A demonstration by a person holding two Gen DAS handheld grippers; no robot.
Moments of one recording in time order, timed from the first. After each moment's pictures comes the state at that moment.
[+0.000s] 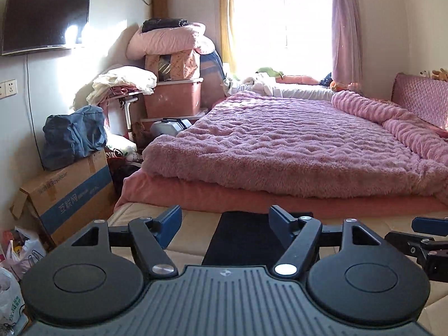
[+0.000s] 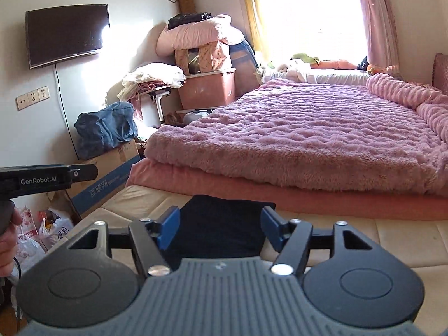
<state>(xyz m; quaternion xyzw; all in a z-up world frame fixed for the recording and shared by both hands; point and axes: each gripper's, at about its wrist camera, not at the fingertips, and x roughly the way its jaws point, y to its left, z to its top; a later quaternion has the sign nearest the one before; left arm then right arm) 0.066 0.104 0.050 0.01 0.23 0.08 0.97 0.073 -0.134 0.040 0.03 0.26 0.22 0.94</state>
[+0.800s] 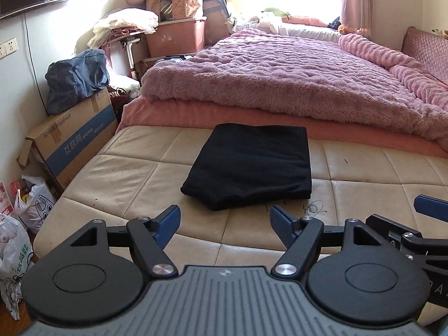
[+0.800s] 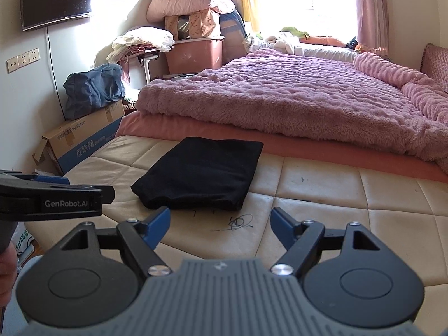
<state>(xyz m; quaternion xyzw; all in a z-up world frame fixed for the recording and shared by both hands) 0.023 0.066 -0.006 0.00 0.35 0.10 0.93 0.016 -0.133 -0.011 0.00 0.31 0.19 0.93</state>
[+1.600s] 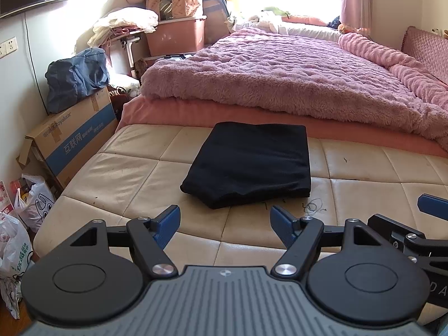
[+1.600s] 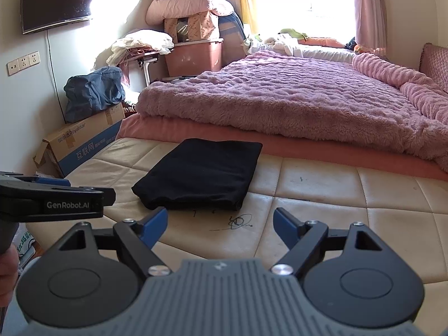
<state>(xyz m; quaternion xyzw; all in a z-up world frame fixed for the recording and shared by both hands) 0.023 0.066 -0.005 0.00 0.36 0.10 0.93 0.011 -0.137 -0.008 0.00 0.31 0.19 0.93</state>
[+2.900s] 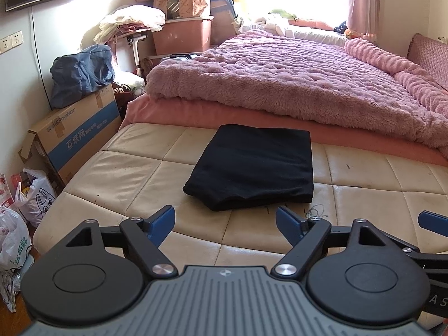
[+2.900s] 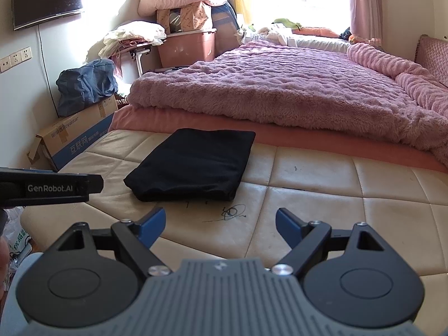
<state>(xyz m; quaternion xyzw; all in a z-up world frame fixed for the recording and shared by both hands) 0.026 0.066 -0.002 -0.02 0.35 0.12 0.93 0.018 -0.135 -0.014 0.00 0.33 0.18 0.93</state>
